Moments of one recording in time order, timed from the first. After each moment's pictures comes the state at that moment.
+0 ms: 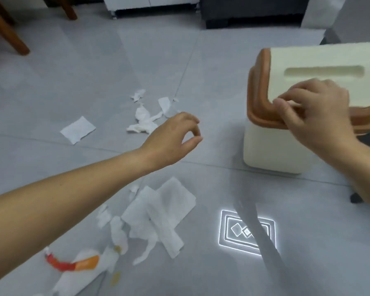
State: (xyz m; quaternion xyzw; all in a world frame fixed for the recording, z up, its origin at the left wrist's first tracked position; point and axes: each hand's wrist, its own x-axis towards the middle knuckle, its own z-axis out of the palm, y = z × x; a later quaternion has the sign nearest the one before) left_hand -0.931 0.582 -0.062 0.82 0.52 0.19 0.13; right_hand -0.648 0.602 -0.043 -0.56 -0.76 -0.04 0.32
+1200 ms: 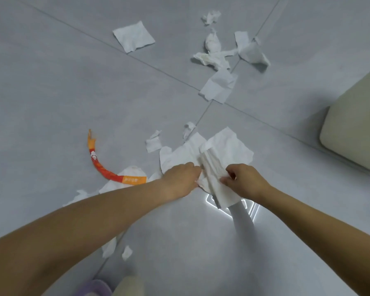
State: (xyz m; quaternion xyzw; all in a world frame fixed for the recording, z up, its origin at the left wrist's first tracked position) left_hand -1.042 0.424 -0.251 0.69 0.64 -0.04 0.33; right_hand -0.860 0.491 -0.228 -0.51 -0.78 0.35 -0.11
